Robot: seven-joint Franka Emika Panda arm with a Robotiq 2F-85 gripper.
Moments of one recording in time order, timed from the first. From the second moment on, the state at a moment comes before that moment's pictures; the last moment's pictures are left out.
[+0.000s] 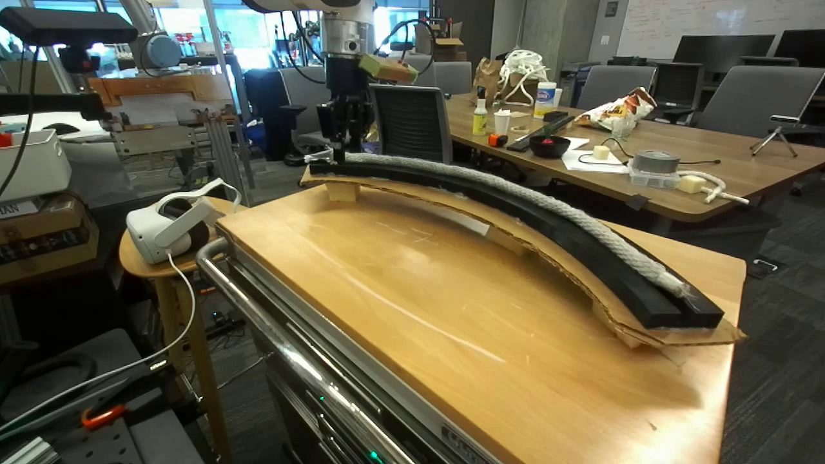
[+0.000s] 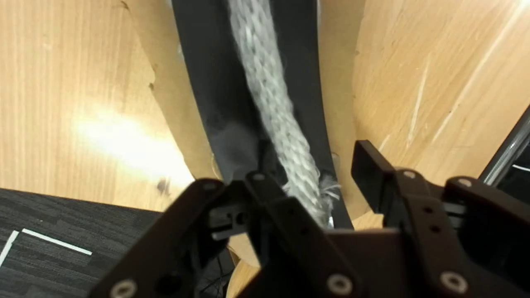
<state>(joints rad) 0.15 0.37 0.15 -1.72 -0.04 1.97 -1.56</state>
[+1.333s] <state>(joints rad) 0.14 0.22 0.18 -1.85 0.04 1.83 -1.65</state>
